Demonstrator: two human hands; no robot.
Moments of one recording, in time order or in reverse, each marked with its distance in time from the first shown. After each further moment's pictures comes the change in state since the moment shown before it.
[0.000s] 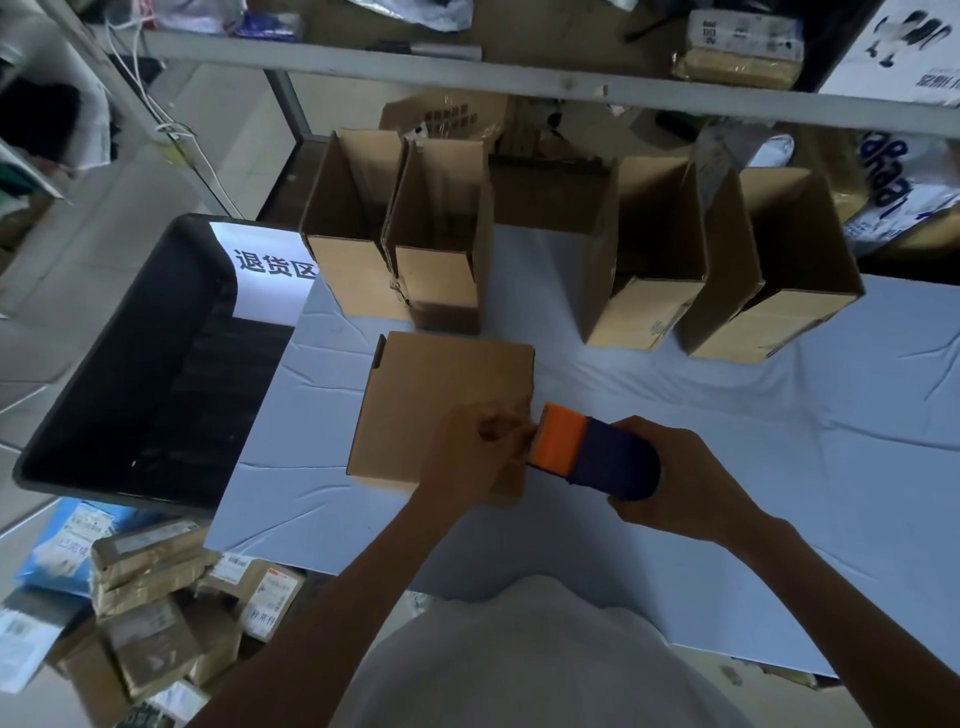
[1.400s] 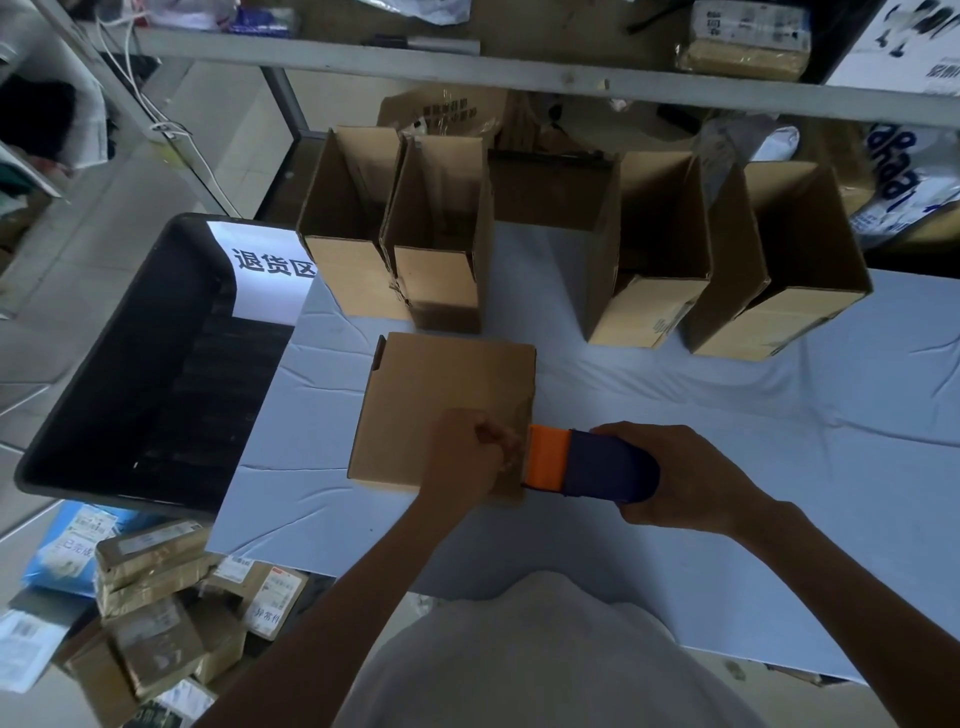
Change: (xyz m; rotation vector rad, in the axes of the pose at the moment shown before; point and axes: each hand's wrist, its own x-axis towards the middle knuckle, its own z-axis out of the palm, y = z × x) left_hand 0.003 -0.007 0.001 0.072 0.069 -0.204; right_hand 0.010 0.010 -0.004 -0.144 -0.103 -0.128
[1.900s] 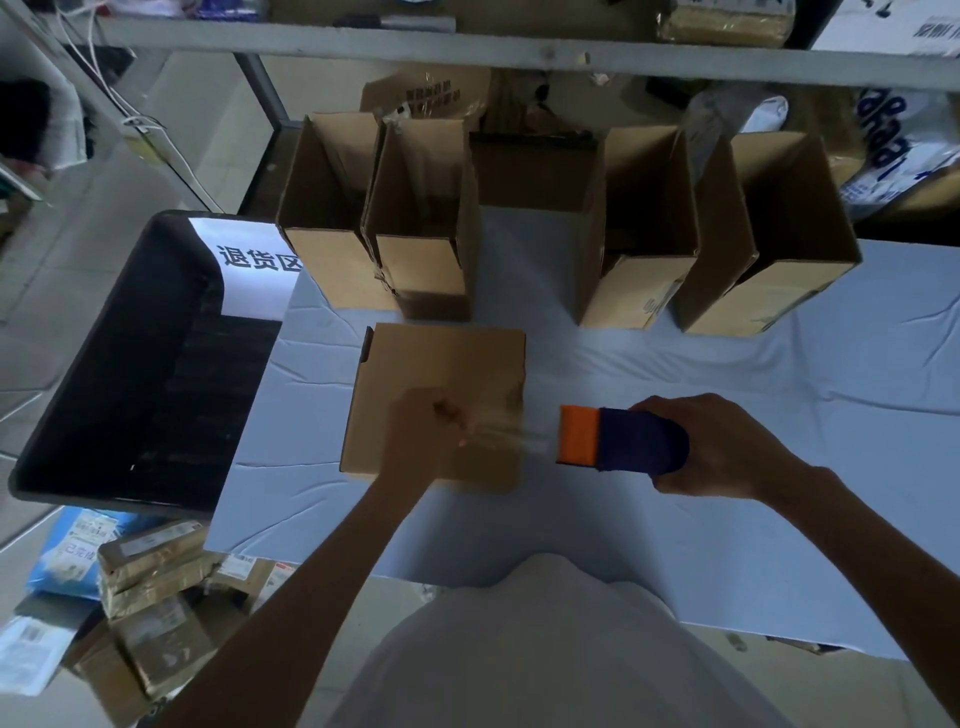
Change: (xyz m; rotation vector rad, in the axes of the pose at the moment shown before) left_hand 0.025 -0.029 -0.022 0.125 0.089 0.013; right_hand -0.012 0.028 -0.021 -0.158 0.006 0.067
